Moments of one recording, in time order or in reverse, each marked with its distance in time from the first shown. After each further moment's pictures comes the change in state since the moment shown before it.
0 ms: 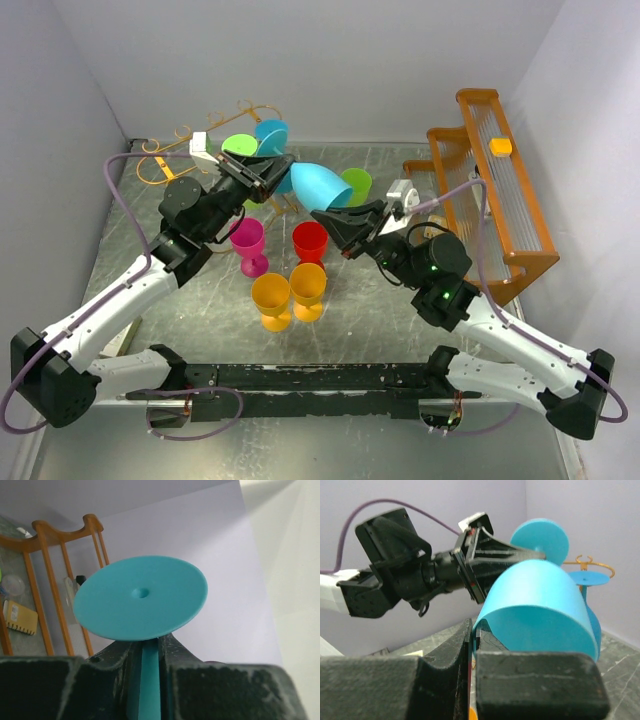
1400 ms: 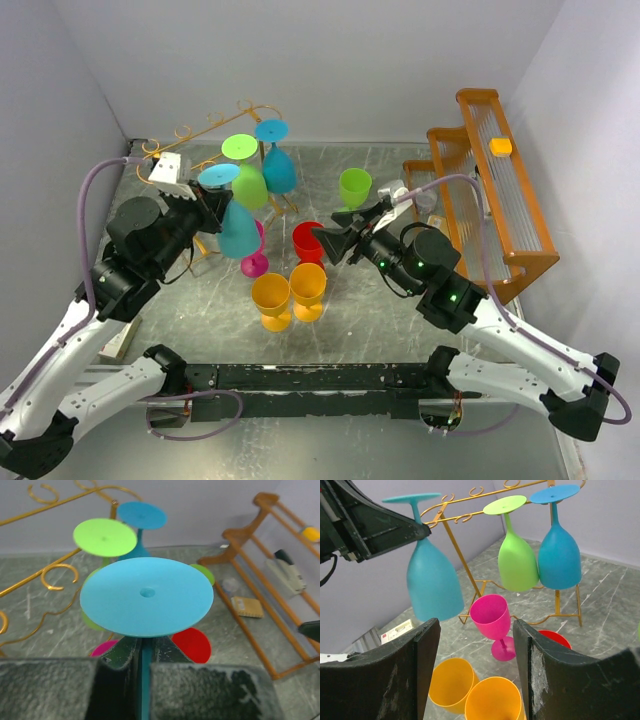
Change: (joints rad) left arm 0.021 -0.324 0.078 -0.646 -0.218 1.086; right arm 0.013 -0.029 0.029 -0.348 0.196 0.113
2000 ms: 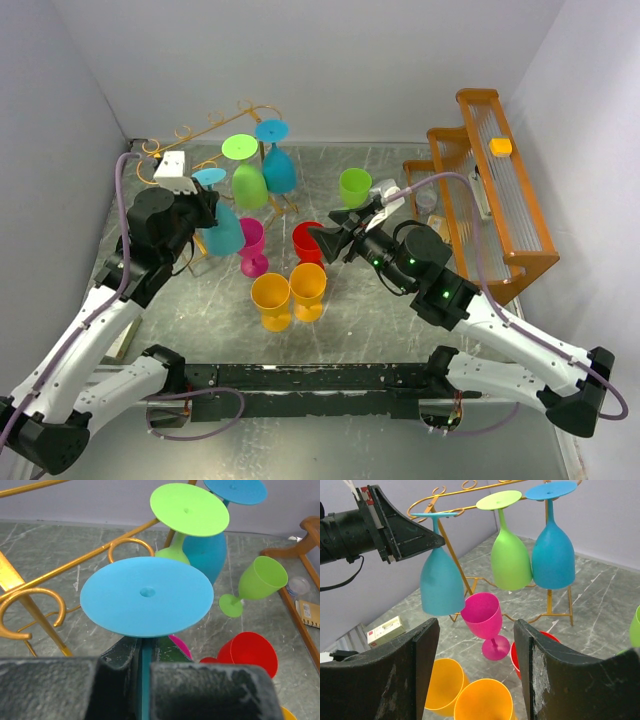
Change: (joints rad) left arm 0.135 0.069 -0.090 -0.006 -0.077 0.019; right arm 0.000 0.040 0.000 0.022 0.011 -0.039
